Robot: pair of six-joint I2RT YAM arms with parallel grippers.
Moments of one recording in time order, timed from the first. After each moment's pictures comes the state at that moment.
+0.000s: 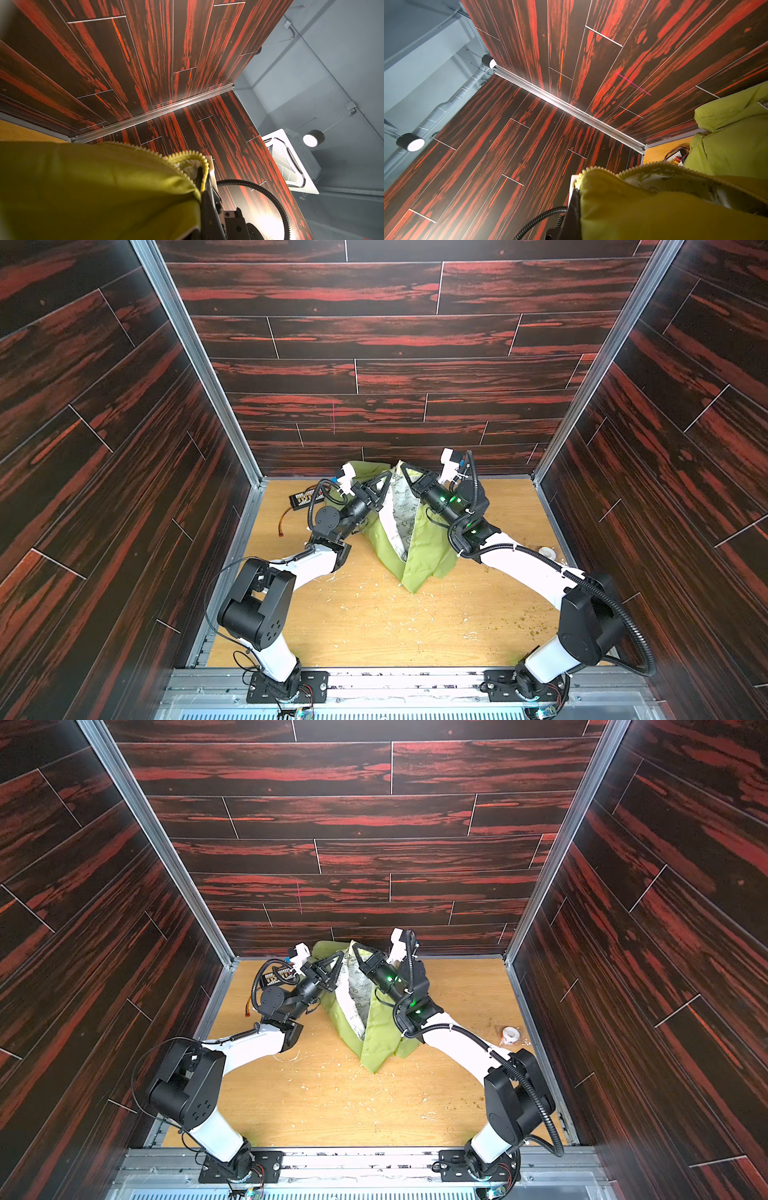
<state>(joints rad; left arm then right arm) -0.42 1.69 0.95 1.26 0.39 -1.56 0.64 1.60 1.21 0.61 -0.15 1.16</state>
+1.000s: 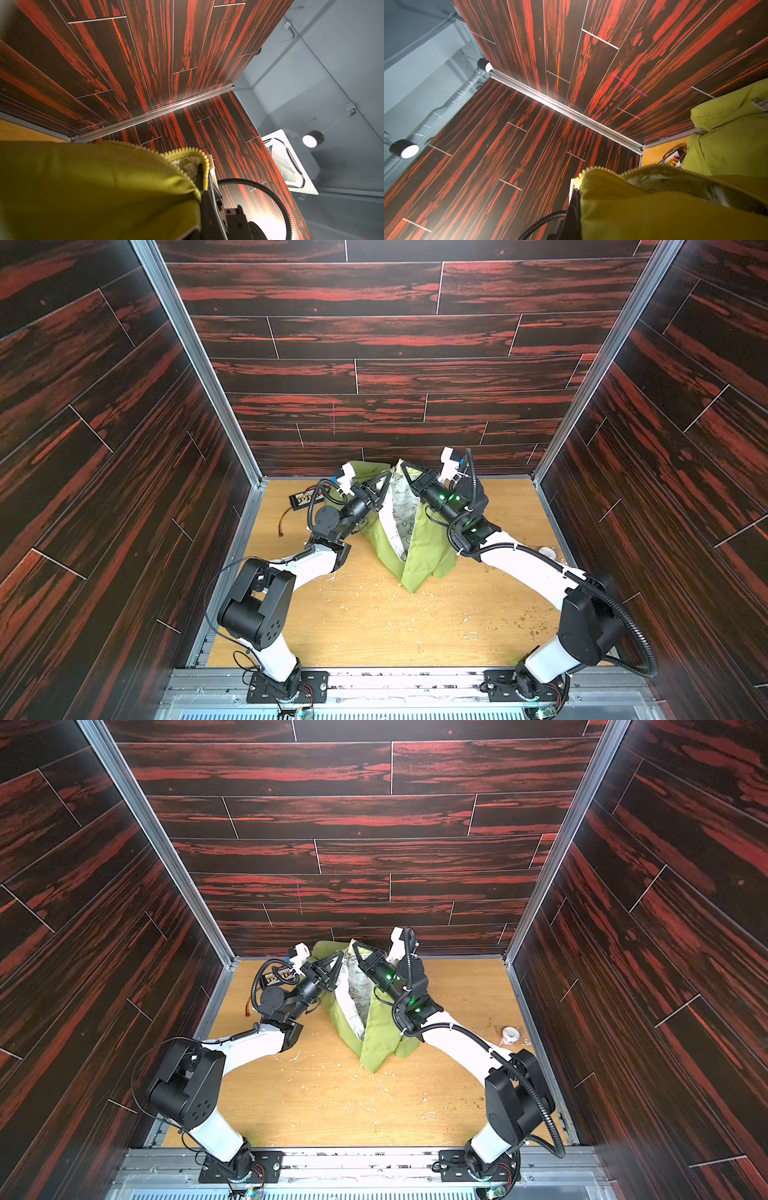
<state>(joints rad) -0.42 1.69 0.95 1.26 0.39 -1.56 0.64 1.60 1.23 0.57 -0.11 1.16</state>
